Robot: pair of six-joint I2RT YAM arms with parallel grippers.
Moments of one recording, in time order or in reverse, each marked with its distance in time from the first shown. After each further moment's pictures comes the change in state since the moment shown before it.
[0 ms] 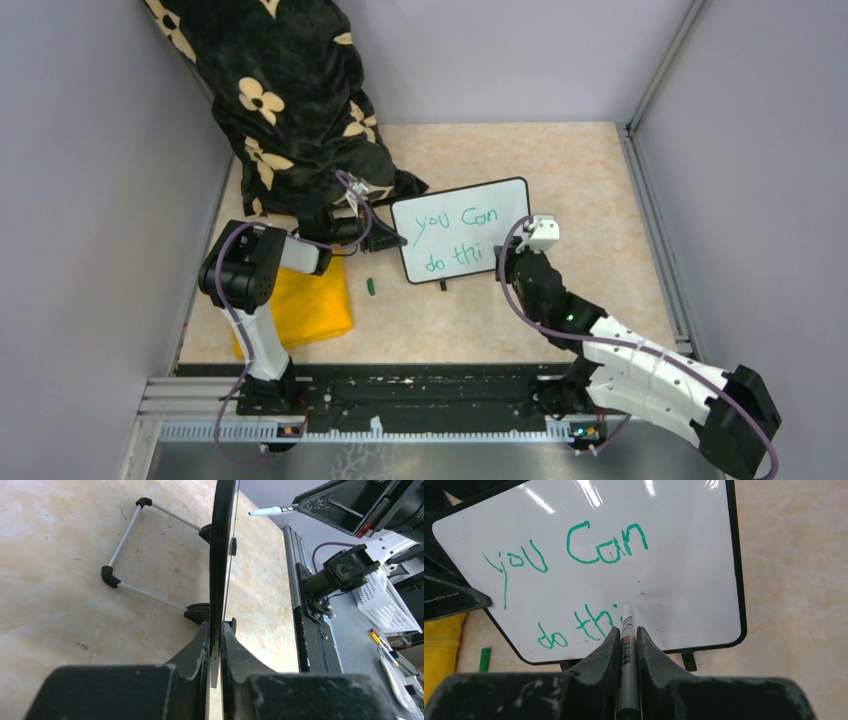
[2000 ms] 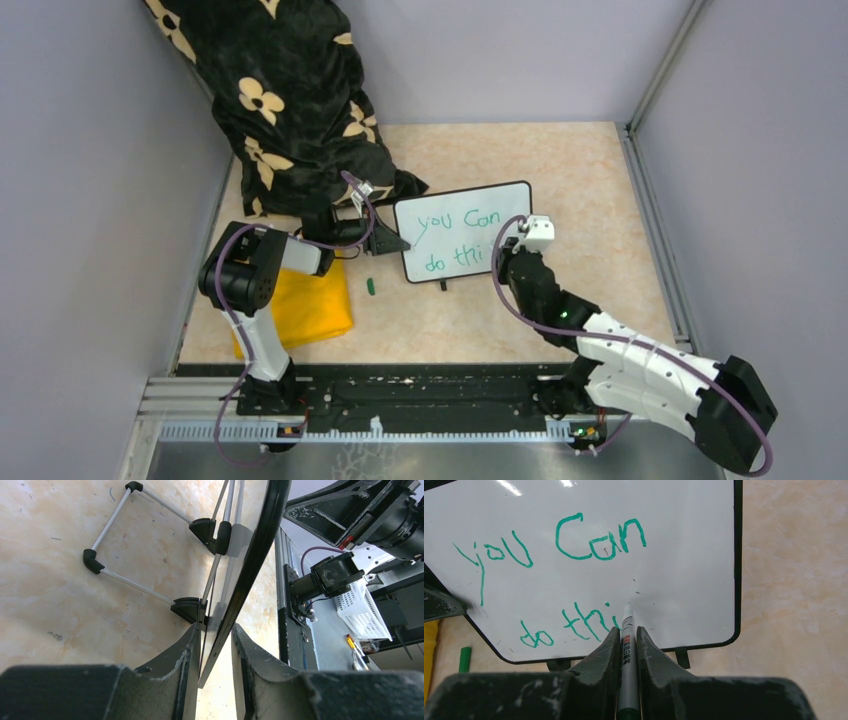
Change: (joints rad) left arm -0.021 -0.019 -0.002 -0.061 -0.017 -0.070; right arm 0.000 0.058 0.000 0.001 0.020 0.000
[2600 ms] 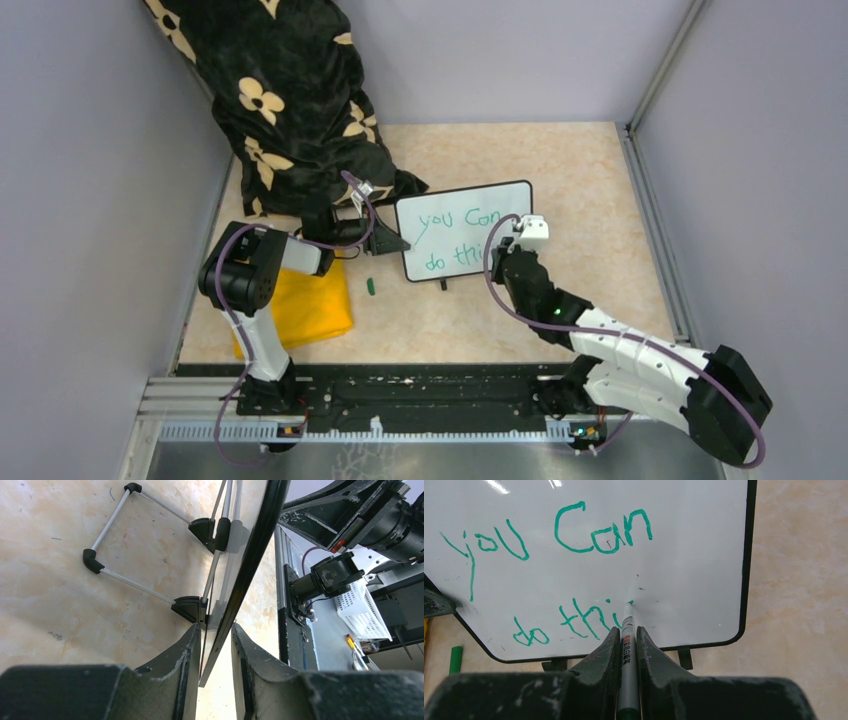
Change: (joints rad) left arm 0.000 0.000 0.000 0.000 0.000 0.000; right arm 0.000 0.062 0.000 0.034 0.005 0.000
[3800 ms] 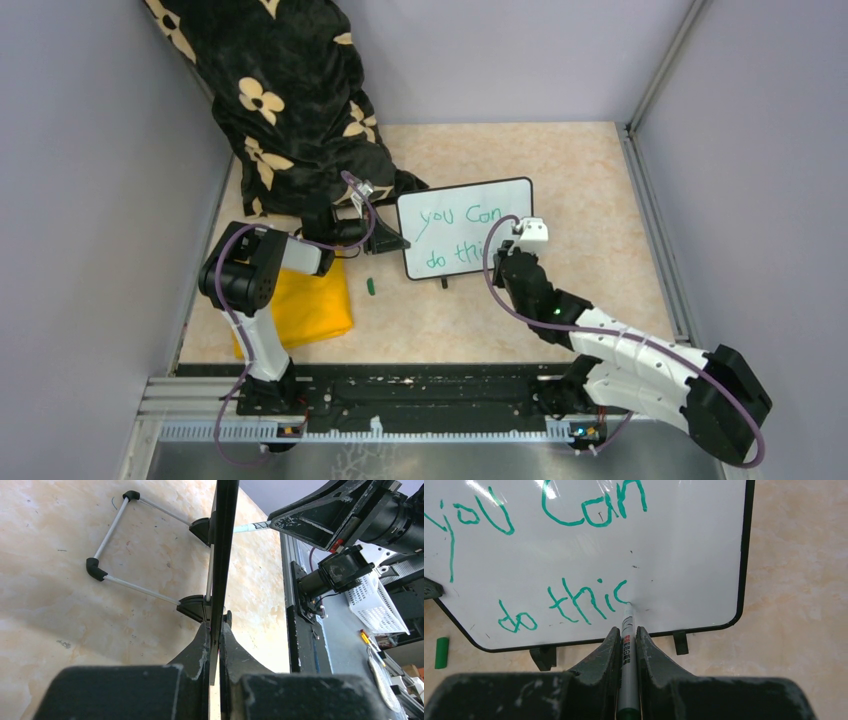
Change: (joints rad) left arm 0.000 0.000 0.000 0.016 0.000 0.039; right arm 0.000 0.010 -0.001 -0.051 -0.011 0.025
